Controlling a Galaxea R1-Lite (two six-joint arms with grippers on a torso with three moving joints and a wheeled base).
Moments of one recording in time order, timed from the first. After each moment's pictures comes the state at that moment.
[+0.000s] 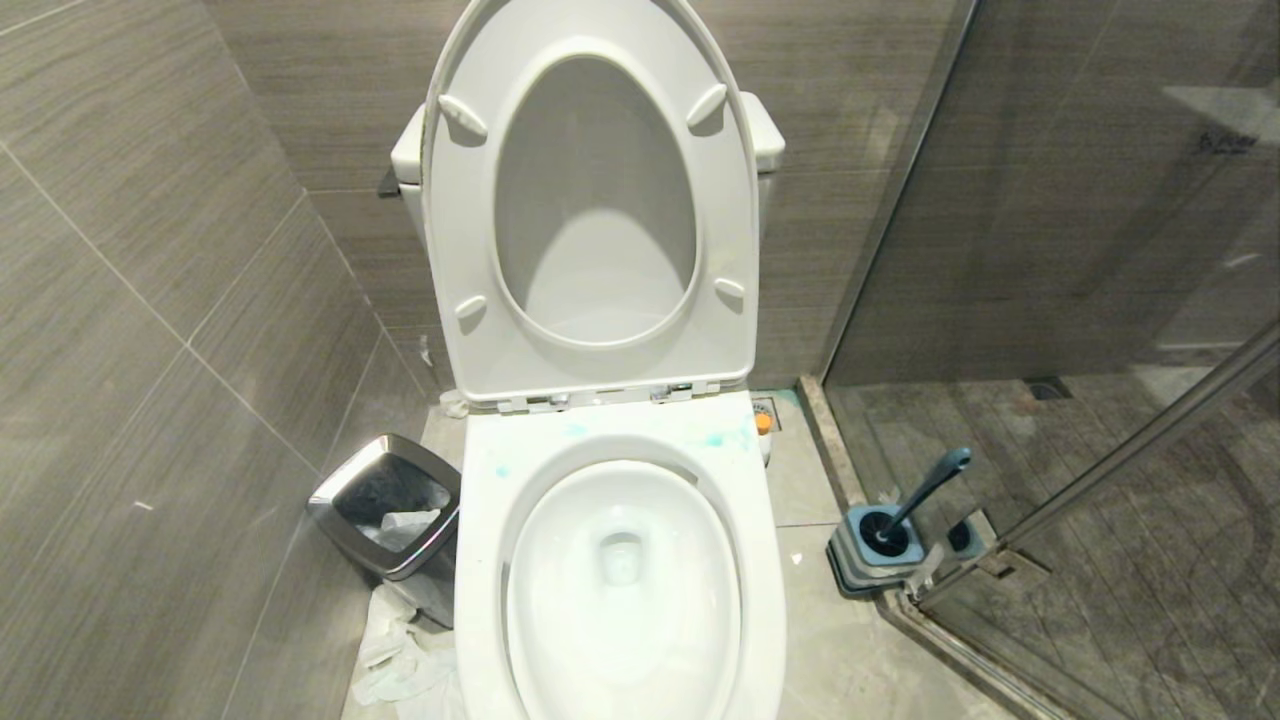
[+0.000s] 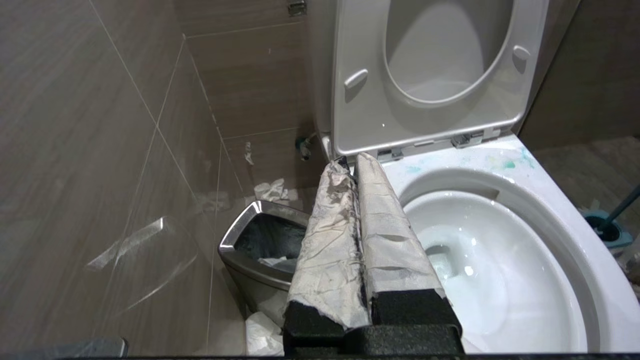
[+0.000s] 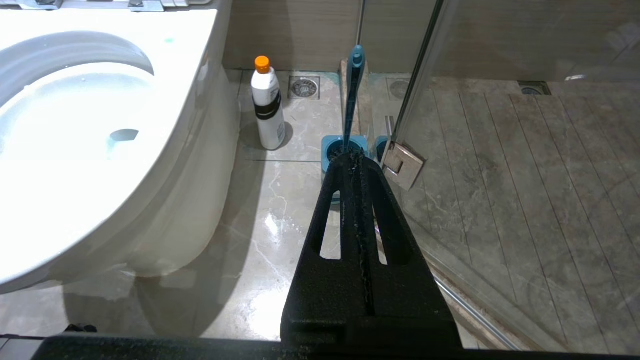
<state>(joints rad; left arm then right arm) 0.05 0.26 -0.31 -0.19 -0.16 0.05 0.01 0.00 0.00 0.00 0.00 0.00</state>
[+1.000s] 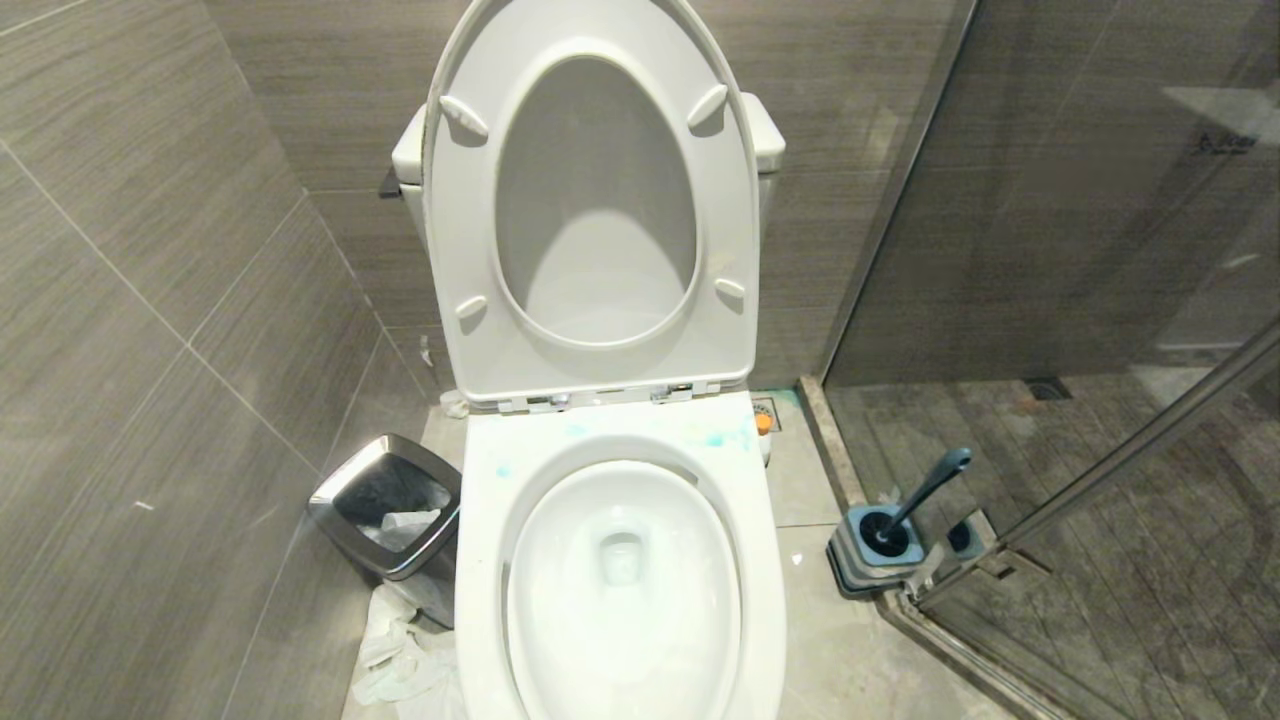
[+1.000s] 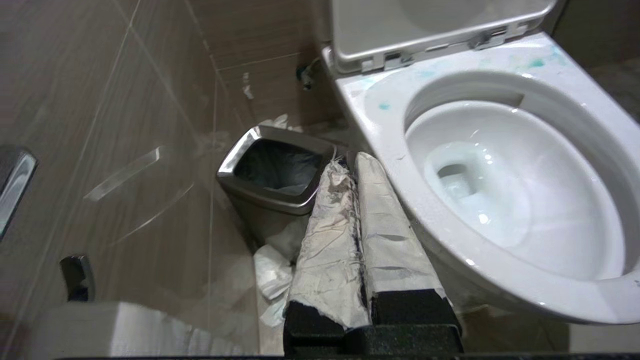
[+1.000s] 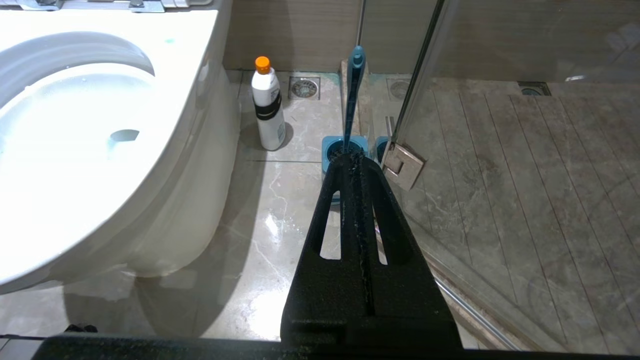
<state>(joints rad) 0.00 0.00 0.00 -0.11 -0.10 0.11 0.01 0.00 0.00 0.00 0.00 0.00</state>
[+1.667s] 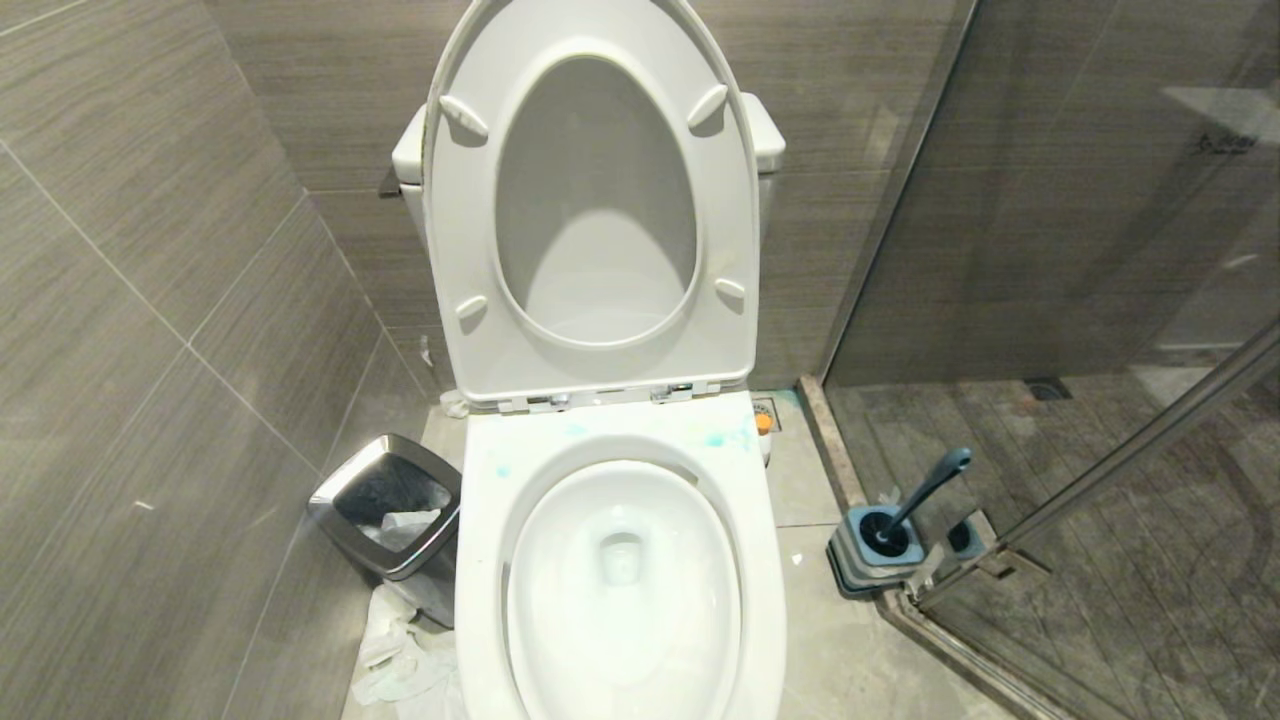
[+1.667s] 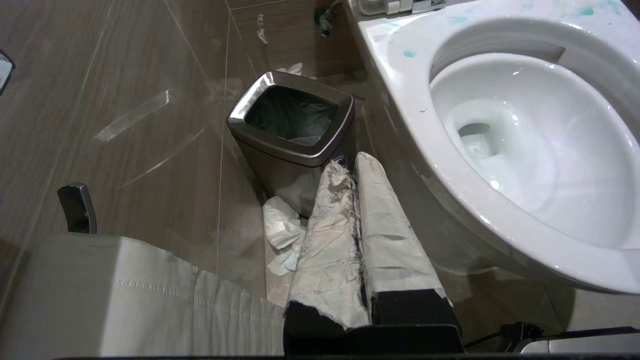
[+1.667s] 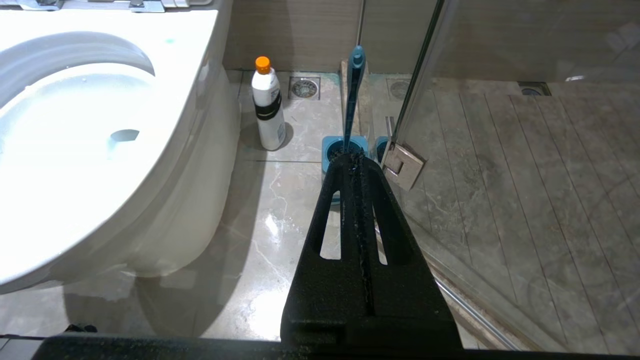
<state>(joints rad) 0.00 0.00 0.00 0.01 -0.02 0.10 0.01 0.00 0.00 0.00 0.00 0.00</state>
